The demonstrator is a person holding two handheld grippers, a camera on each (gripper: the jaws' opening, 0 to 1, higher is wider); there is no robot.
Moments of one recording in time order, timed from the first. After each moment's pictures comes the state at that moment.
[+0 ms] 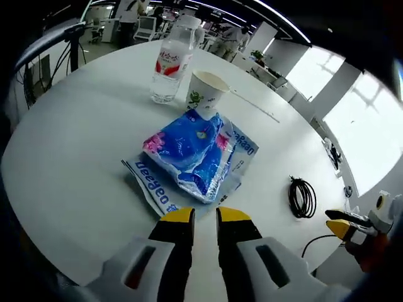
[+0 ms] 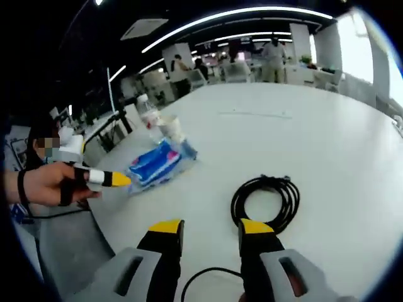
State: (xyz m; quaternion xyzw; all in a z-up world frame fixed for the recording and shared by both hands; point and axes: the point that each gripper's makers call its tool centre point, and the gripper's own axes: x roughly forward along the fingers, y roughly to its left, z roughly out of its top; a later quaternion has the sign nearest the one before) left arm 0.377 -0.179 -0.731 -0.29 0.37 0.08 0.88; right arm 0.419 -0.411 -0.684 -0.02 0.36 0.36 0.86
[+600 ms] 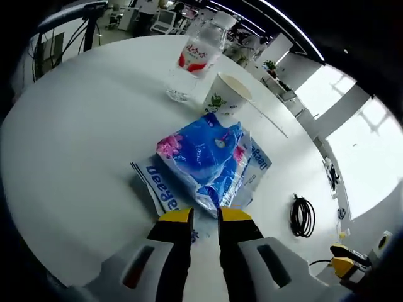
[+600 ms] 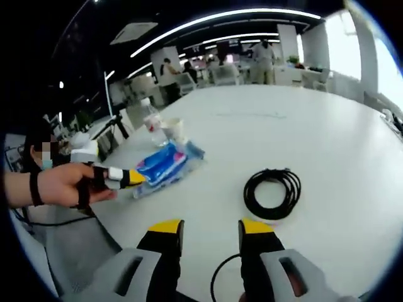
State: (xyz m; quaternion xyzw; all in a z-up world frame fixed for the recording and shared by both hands) left arm 0.386 -0.154 -0.743 -0.36 0.35 0.11 0.86; right arm 0.385 -0.400 -0.668 -0.01 0.36 0.33 0.87
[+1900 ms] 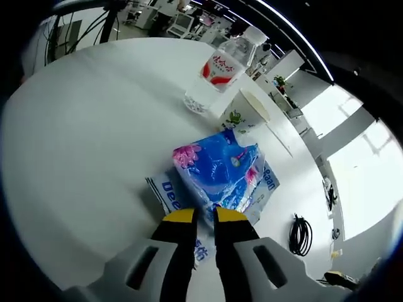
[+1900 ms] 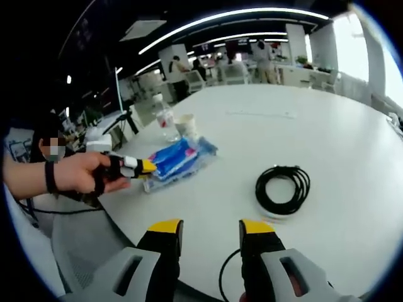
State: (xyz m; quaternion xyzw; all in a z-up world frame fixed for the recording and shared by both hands) left arm 0.391 -0.141 -0.746 -0.38 0.33 0.14 0.85; right arm 0.368 -0.398 -0.665 -0.02 0.36 0.36 0.86
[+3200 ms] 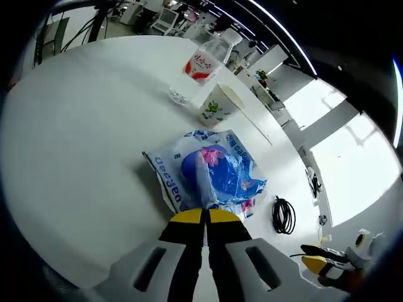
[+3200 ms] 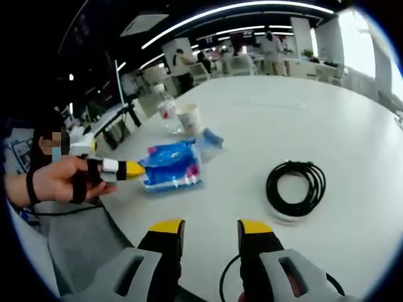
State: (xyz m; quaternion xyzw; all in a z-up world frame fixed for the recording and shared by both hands) left arm 0.358 -0.168 -0.727 -0.39 0.33 0.06 0.86; right arm 0.372 -0.379 -0.689 -0.02 0.39 0.38 0.84
